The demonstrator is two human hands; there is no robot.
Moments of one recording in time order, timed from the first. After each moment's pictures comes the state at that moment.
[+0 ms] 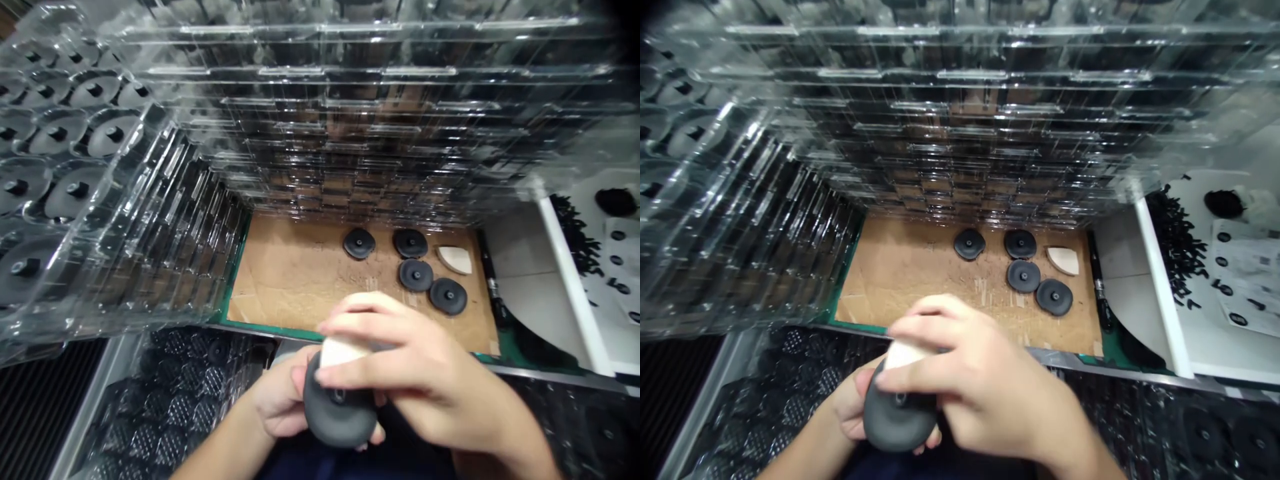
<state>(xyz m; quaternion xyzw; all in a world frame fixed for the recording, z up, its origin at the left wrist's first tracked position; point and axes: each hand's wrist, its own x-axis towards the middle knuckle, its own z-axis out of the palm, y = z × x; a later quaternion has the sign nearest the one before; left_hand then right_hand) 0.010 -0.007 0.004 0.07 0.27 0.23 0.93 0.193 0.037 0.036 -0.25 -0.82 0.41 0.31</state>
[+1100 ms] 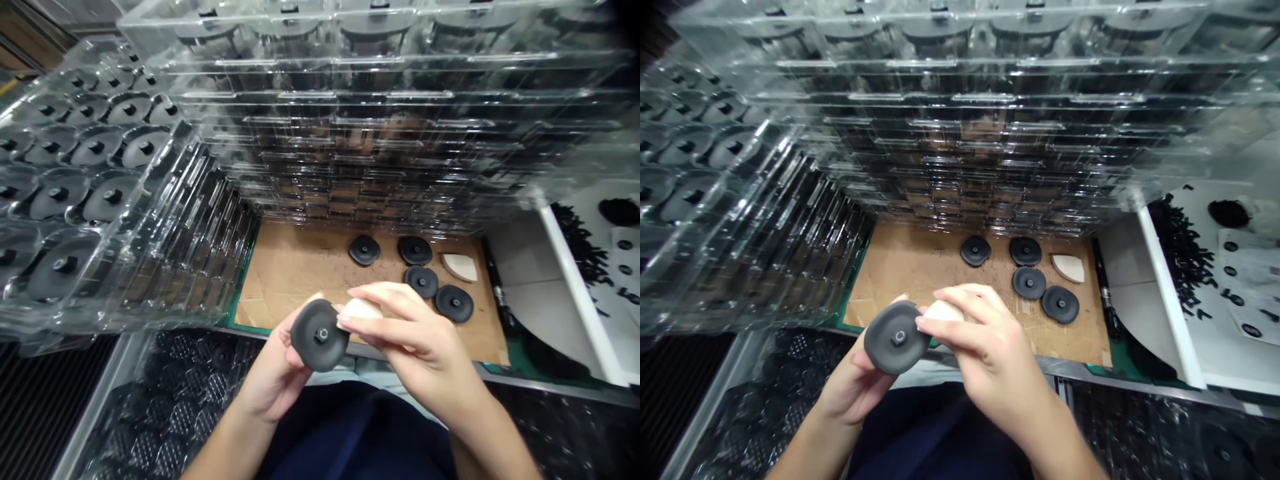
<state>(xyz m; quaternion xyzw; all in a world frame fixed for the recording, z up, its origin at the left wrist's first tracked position) 0.006 -0.005 -0.003 0.15 0.36 0.47 0.79 0.171 0.020 0.013 -0.42 -0.75 0.30 0.40</state>
